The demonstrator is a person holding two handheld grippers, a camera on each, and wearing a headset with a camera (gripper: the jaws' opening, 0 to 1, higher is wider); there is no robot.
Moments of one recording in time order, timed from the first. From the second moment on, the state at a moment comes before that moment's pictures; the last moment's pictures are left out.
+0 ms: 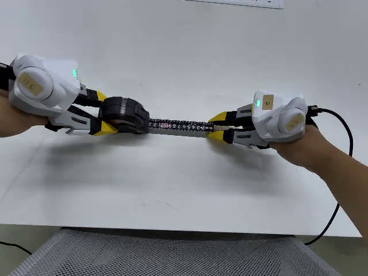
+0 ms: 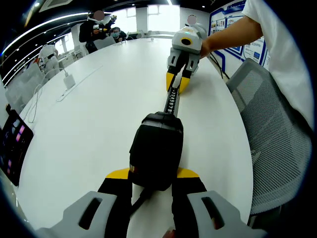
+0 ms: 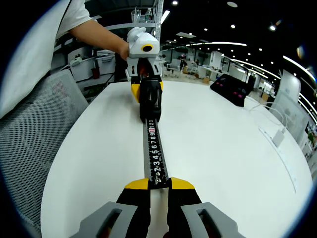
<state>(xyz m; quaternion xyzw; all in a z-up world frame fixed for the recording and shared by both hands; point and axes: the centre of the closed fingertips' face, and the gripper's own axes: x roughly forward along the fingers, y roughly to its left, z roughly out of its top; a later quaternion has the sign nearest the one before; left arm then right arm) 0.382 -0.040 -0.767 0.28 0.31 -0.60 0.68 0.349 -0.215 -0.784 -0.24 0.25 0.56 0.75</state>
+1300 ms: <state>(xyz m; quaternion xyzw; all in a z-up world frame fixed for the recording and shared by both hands) 0.382 -0.040 -0.768 0.28 0.31 -0.60 0.68 0.343 -0.251 -0.787 -0.24 0.28 0.55 0.75</state>
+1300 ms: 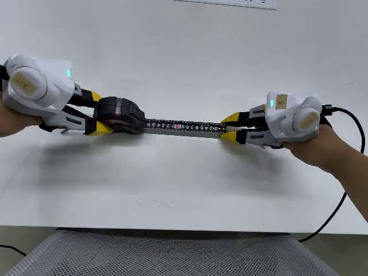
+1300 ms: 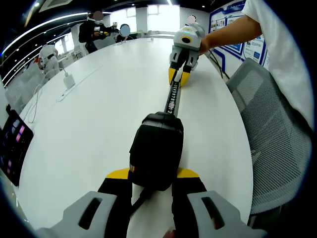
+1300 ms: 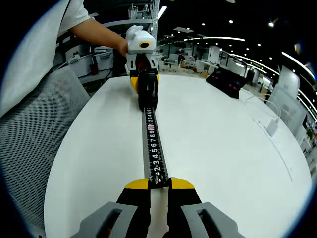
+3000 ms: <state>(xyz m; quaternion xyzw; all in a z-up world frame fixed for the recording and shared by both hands) 0.382 -0.042 -0.766 0.28 0.31 -0.60 0.68 0.334 -0.317 -0.782 -0.27 0.33 0.52 0.74</state>
